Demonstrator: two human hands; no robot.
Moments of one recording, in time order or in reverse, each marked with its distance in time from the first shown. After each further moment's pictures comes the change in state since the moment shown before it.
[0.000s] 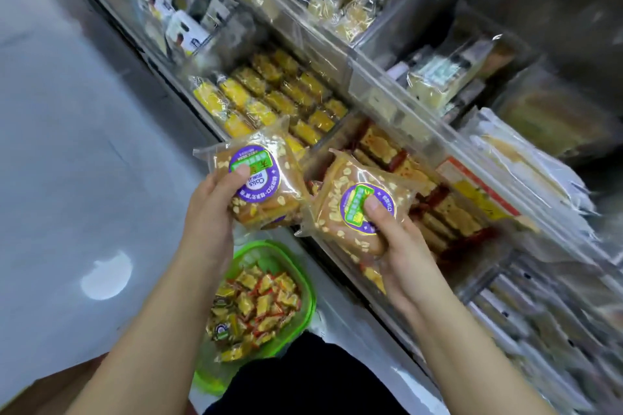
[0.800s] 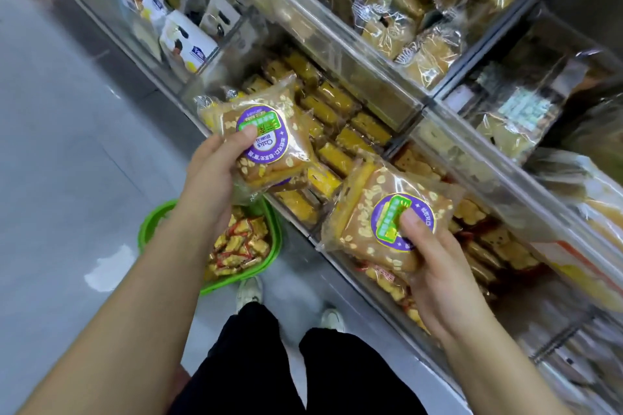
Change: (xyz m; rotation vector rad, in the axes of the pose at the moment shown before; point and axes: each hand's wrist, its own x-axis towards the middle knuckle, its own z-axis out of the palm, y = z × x) left_hand 0.143 0.043 -0.017 0.059 -0.098 -0.113; right_hand 0.065 -0.008 0.042 -0.005 0.052 -0.033
